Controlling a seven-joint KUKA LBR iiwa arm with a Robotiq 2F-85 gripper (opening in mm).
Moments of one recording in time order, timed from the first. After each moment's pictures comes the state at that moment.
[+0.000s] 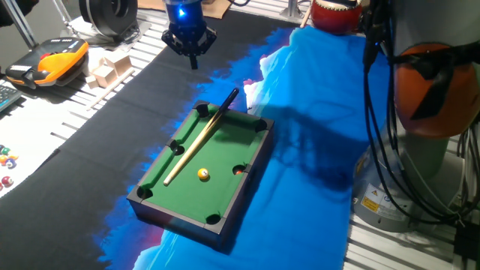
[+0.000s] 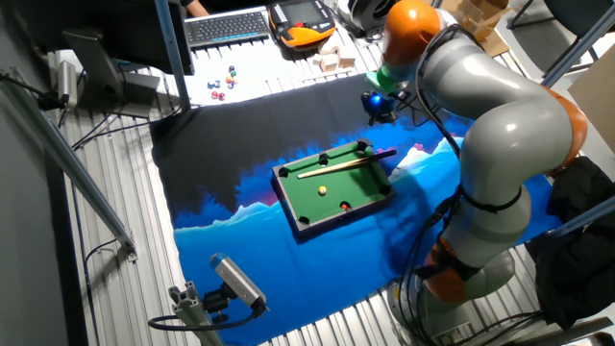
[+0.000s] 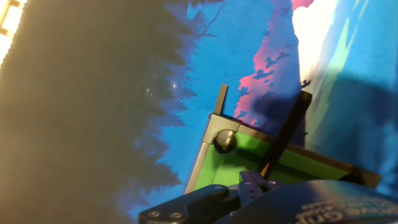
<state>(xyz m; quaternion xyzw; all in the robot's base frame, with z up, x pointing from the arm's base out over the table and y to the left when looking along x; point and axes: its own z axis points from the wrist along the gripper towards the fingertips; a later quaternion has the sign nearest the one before) 0.514 0.003 0.240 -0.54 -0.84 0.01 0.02</state>
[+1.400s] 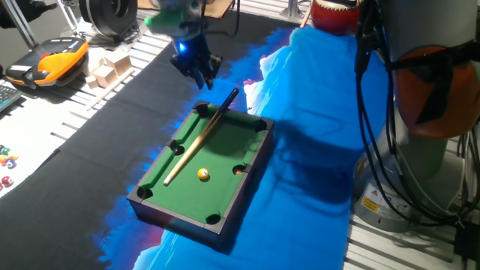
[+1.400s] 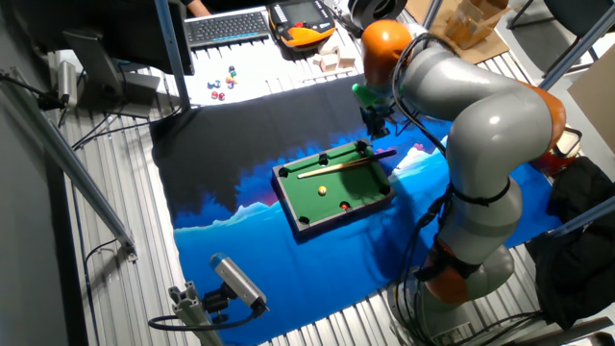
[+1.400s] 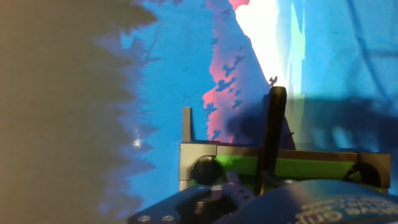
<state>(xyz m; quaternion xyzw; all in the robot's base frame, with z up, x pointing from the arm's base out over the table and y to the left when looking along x) 0.496 -0.006 0.161 -0.66 -0.75 0.07 0.00</state>
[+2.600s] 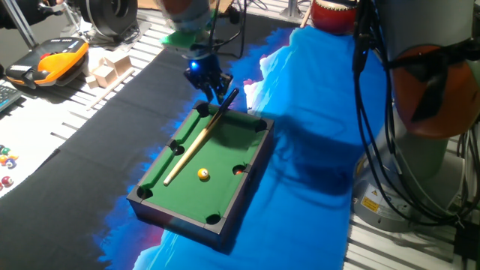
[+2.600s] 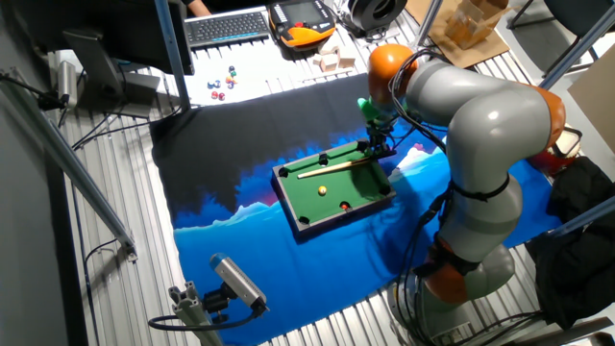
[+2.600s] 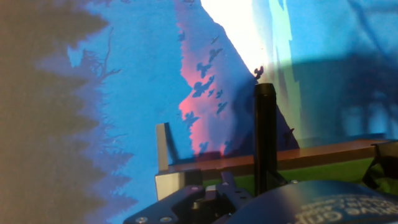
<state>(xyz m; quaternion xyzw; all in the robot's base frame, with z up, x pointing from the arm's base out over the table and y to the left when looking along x) 0.480 -0.023 0.118 -0.73 -0.68 0.06 0.00</state>
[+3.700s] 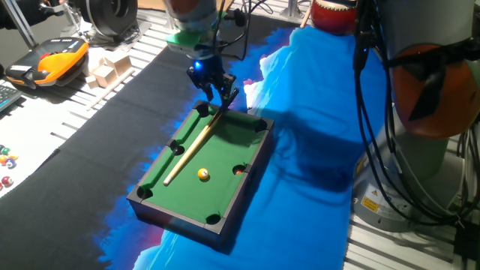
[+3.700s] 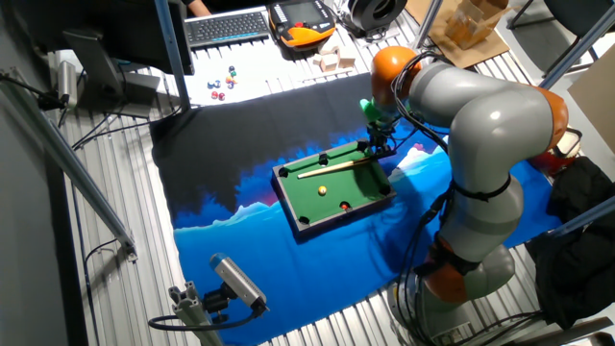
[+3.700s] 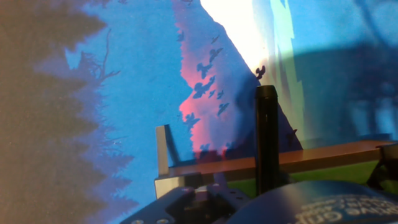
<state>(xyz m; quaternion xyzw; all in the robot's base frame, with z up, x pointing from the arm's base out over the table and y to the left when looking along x) 0.479 -0.025 0.115 -0.72 -0.69 0.05 0.00</state>
